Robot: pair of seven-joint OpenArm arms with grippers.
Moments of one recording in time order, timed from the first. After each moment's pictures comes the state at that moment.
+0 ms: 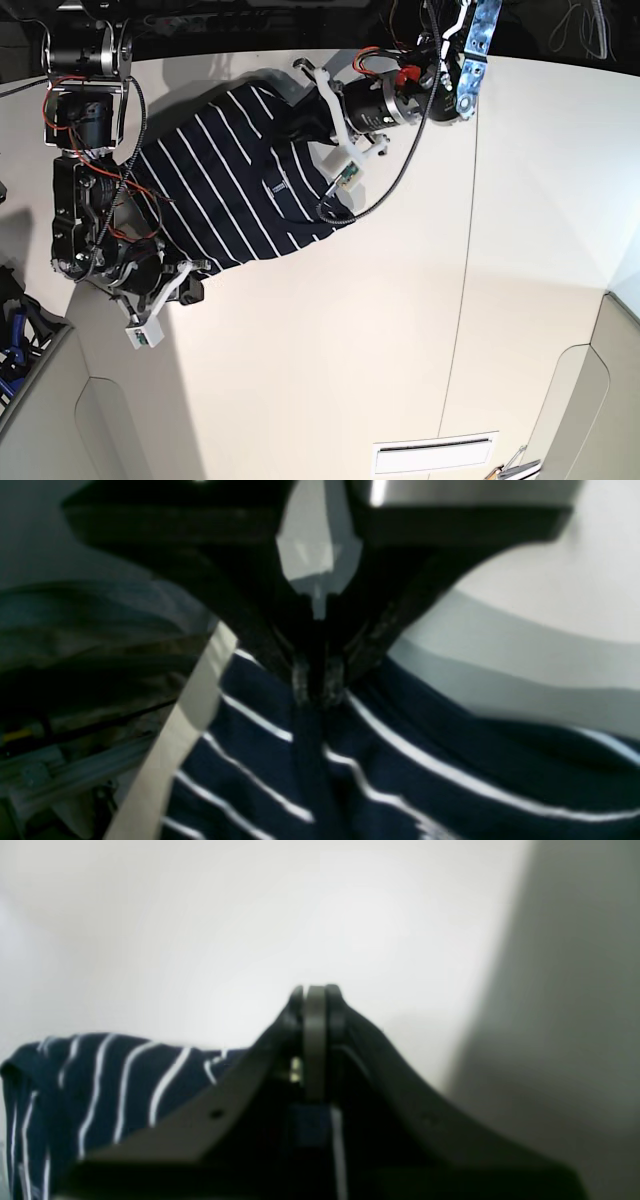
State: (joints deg) left arm 15.7 -4.6 11.8 96.5 -31.4 -34.2 45.1; right arm 19.3 11.2 5.4 66.5 24.1 31.4 -50.0
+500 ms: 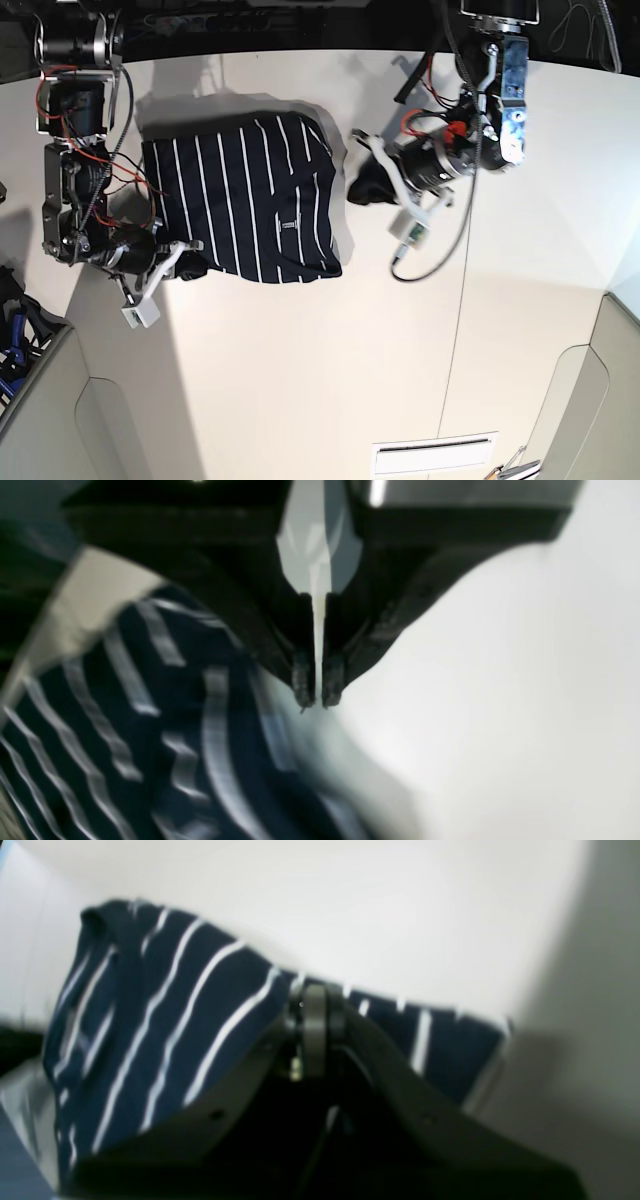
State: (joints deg) left arm 6.9 -6.8 -1.3 92.6 -26.9 -34.2 45.5; right arm 15.7 14.0 5.4 67.0 36.3 33.1 -57.7
